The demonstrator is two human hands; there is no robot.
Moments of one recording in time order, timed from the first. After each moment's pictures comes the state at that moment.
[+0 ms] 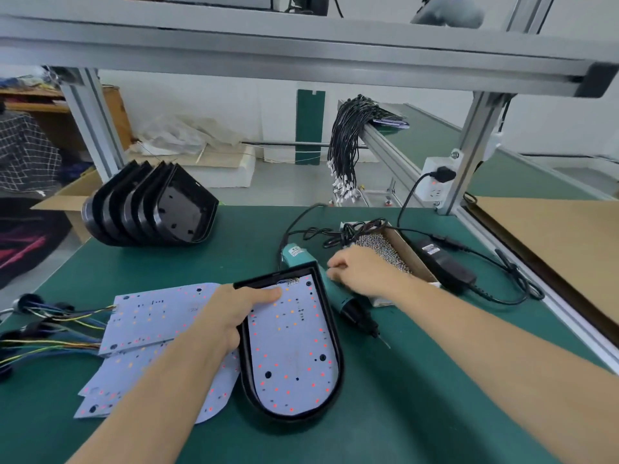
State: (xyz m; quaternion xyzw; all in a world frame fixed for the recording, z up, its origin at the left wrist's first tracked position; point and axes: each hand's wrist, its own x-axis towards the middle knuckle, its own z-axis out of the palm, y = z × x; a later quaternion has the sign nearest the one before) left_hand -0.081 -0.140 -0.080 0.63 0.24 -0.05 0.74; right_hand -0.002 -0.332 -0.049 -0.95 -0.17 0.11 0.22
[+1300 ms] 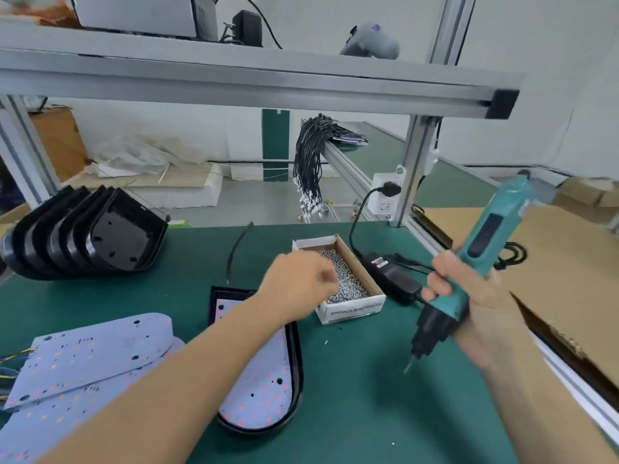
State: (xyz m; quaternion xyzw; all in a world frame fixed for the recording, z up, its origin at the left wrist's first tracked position) left_hand -0.038 -0.260 -0.020 0.96 -0.18 0.05 0.21; right_hand -0.085 -0.476 -0.020 -0.50 -0.09 -0.10 0.85
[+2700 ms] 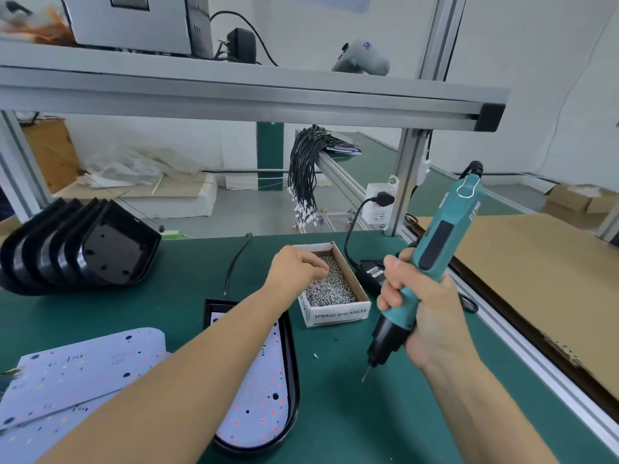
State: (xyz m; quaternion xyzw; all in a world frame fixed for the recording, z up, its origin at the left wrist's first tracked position) left_hand 0.023 -0.266 -0.049 0.84 -0.01 0.01 0.54; right_hand -0.083 -0.426 -0.011 -0.50 -0.06 -0.11 0.86
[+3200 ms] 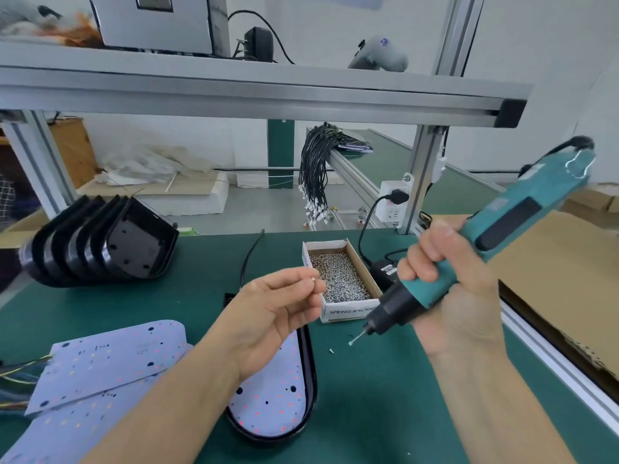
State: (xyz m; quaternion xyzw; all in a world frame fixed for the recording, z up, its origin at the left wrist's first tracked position) left_hand -0.090 -0.221 -0.019 0.48 -0.02 -0.13 0.86; right_hand -0.101 -0.405 0.023 -0.38 -0.15 -0.15 0.90
